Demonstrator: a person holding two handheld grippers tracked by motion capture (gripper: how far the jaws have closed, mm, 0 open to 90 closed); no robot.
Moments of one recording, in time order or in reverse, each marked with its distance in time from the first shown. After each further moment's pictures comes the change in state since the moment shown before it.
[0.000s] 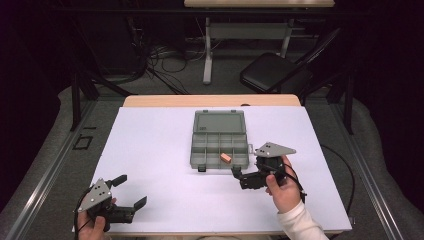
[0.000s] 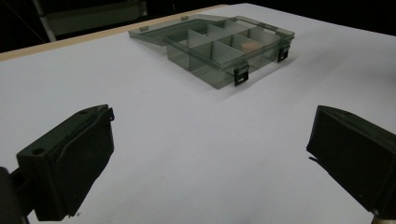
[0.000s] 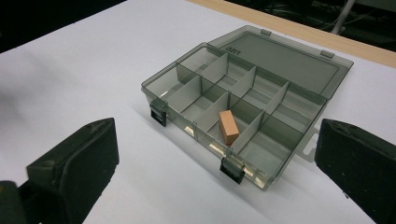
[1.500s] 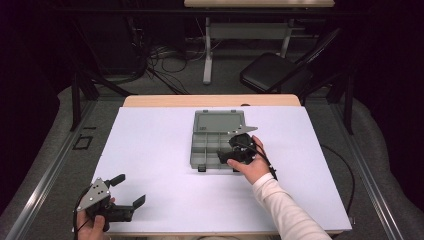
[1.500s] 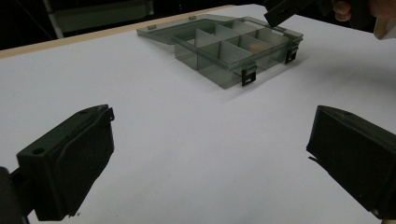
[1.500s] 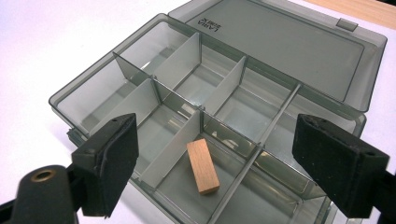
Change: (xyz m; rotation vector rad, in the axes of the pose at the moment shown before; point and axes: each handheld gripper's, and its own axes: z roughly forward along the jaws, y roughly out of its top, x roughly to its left) left arm 0.003 -0.001 -0.001 0.000 0.022 -0.022; right arm -0.021 0.018 0.114 0.177 -0.087 0.039
